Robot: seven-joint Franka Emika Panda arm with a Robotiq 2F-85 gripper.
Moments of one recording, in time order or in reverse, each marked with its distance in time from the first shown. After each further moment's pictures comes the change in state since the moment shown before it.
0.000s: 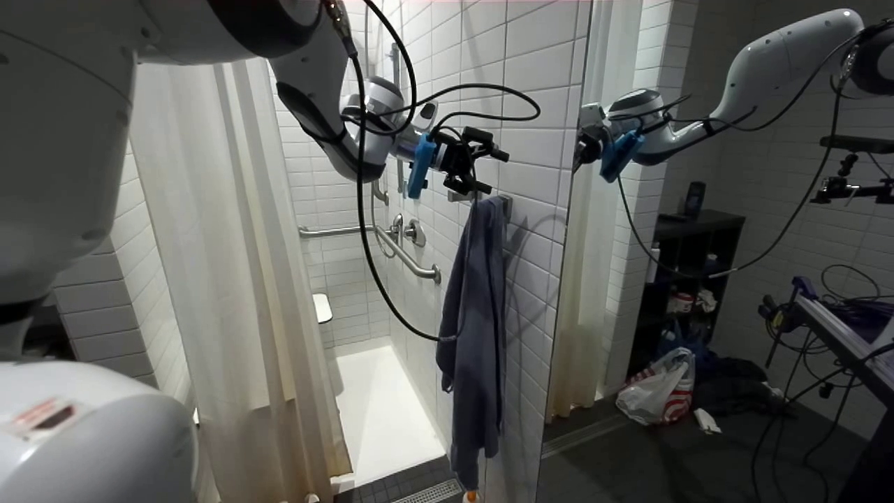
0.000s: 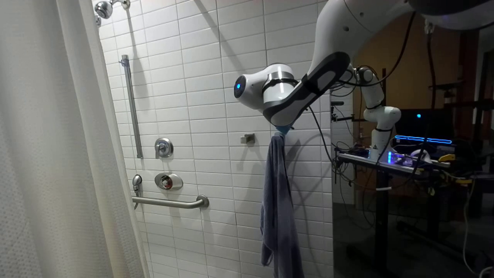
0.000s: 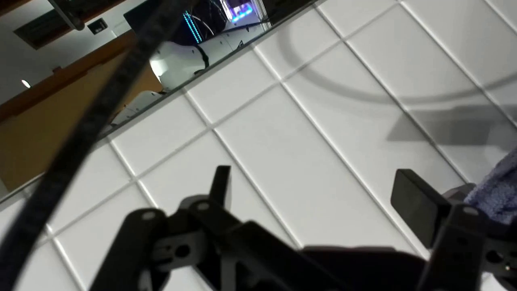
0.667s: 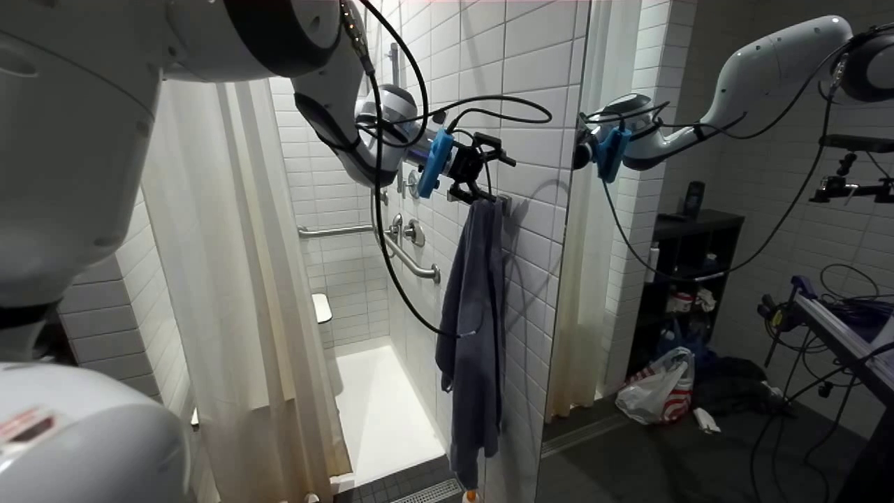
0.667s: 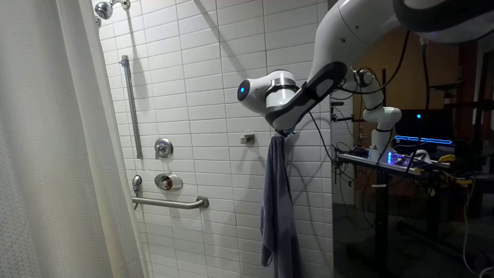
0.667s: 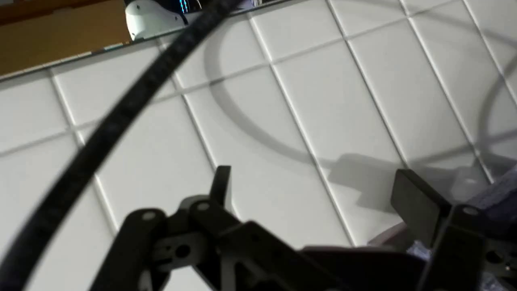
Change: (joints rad) arm -0.059 0.055 0.032 0.056 -0.001 0.067 -0.285
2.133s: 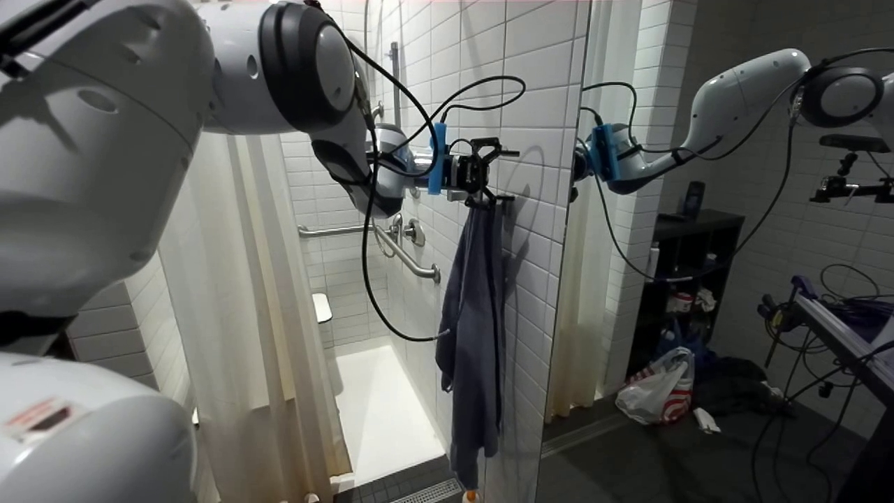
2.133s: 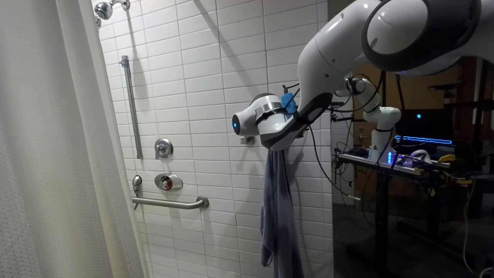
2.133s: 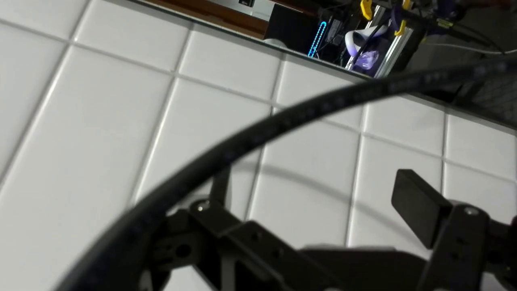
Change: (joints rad) arm 0.045 0.180 -0.008 0.126 -0.252 -0.358 -0.434
